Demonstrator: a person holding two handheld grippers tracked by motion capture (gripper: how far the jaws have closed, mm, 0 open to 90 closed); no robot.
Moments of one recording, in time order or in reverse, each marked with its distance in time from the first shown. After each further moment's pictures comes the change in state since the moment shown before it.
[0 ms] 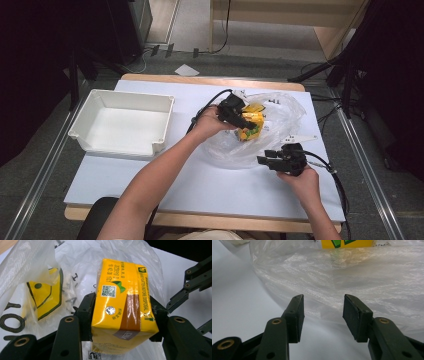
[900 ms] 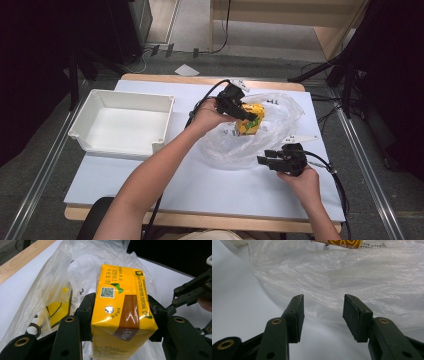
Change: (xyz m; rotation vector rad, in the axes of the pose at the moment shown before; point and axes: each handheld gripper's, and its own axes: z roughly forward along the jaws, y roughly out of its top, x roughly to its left) left arm -0.005 0.023 -0.031 -0.031 0.036 -0.032; right arm 0.000 0.000 -0.001 -0.005 0.007 -0.004
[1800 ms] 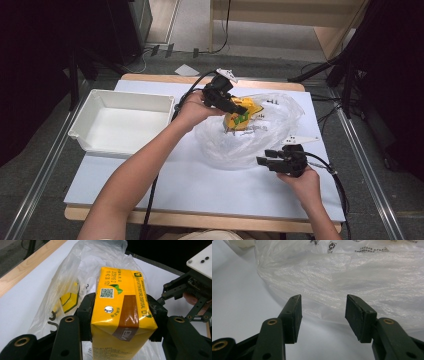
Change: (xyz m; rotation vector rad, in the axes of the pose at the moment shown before) left arm -0.003 0.003 -0.052 0.007 0.024 -0.030; right arm 0.004 0.000 -0.004 -0.023 0.007 -0.012
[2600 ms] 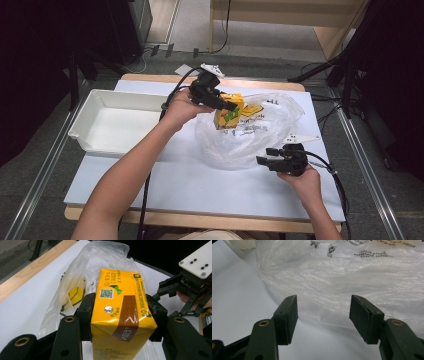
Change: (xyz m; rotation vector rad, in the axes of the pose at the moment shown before) left arm 0.005 -0.012 -0.034 -0.041 0.009 -0.032; right arm -0.001 0.002 -0.001 -0.009 0.007 -0.003
